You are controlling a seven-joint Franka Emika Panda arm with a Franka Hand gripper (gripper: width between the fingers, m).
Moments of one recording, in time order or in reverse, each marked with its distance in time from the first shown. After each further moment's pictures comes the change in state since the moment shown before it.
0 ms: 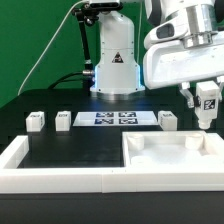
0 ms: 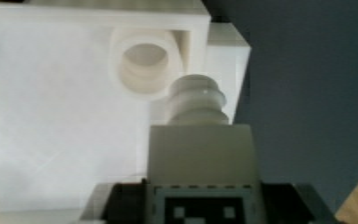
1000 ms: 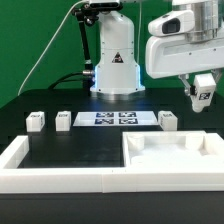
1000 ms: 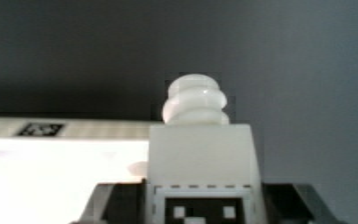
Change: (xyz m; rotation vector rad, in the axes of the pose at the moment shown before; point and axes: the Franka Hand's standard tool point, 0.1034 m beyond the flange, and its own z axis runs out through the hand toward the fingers) arm -0.042 -0.009 -0.018 -0.008 -0.211 0.032
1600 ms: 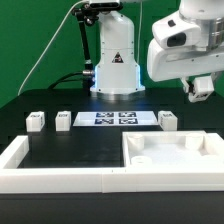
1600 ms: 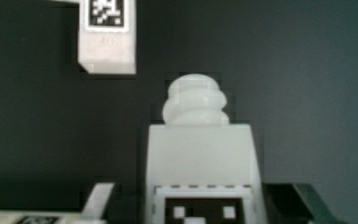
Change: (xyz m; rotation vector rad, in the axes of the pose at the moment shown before) arm -0.015 -0.007 -0.016 0.017 -0.495 0.012
